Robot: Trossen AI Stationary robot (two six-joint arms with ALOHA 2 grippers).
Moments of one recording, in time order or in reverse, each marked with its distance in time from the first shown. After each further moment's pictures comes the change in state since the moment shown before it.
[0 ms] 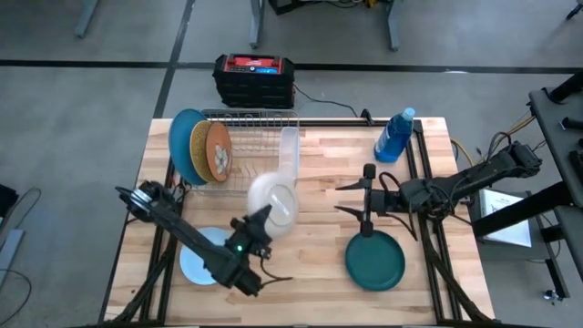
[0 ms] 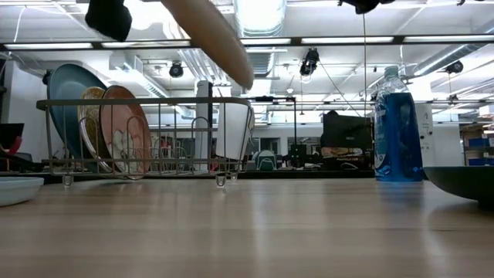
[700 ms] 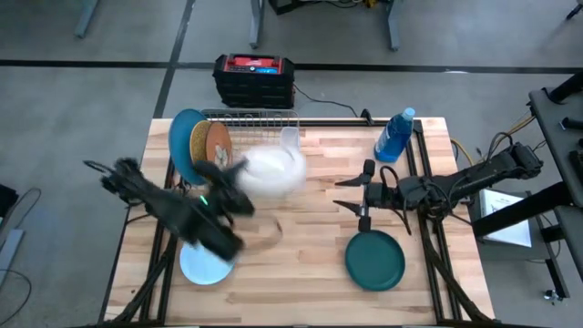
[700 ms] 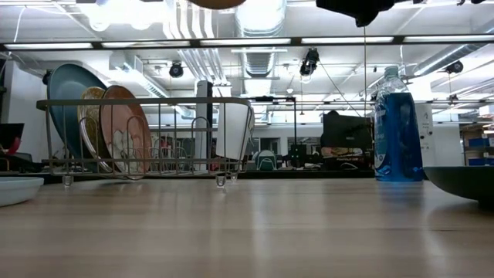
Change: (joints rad) left arm 0.073 -0.228 0.287 -0.013 0.013 -0.443; right arm -0.035 0.000 0.000 -0.023 0.019 0.149
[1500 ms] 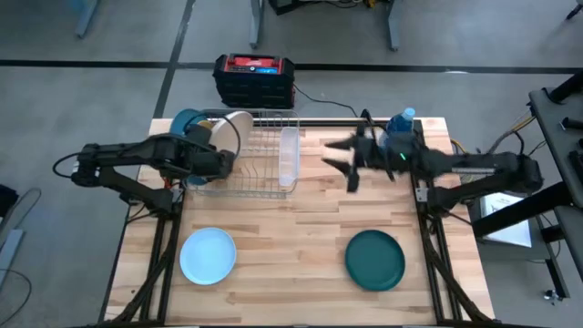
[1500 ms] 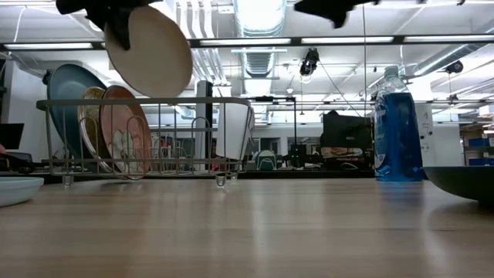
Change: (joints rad) left arm 0.541 -0.443 -0.386 0.001 0.792 -0.870; right arm -0.356 0.058 0.208 -0.119 -0.258 0.061
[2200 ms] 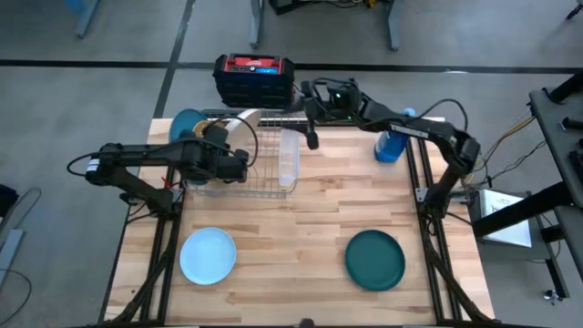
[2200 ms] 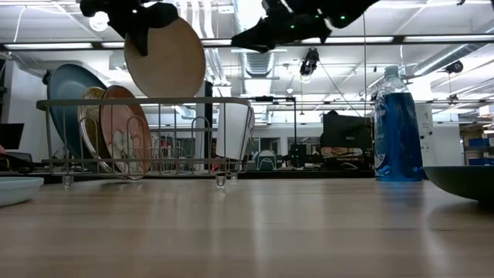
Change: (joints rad) left arm 0.018 0.171 0.044 0.000 -0.143 0.027; right arm -0.424 0.642 0.627 -0.151 -0.696 -0.320
